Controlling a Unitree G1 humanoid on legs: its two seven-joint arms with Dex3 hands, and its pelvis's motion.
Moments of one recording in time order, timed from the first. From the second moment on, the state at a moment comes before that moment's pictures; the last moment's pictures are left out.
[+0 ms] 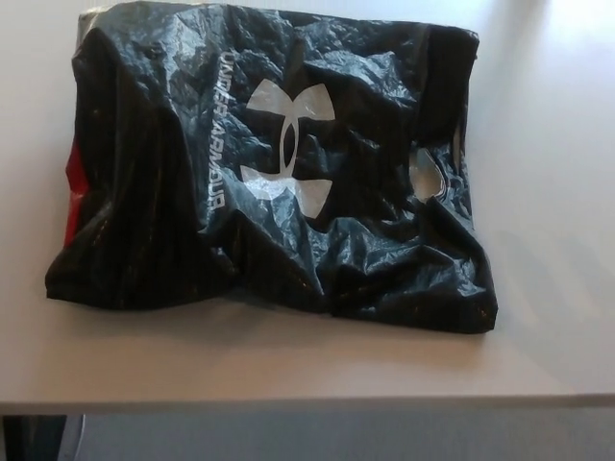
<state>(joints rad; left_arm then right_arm) 0.24 0.42 0.68 -0.14 -0.36 -0.41 -0.22 0.25 -0.60 -0.44 0.11 0.06 -0.59 0.13</state>
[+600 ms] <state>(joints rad) 0.41 0.21 0.59 0.33 -0.46 -0.58 -0.51 0.46 -0.44 -0.29 0.34 0.13 -0.67 0.29</state>
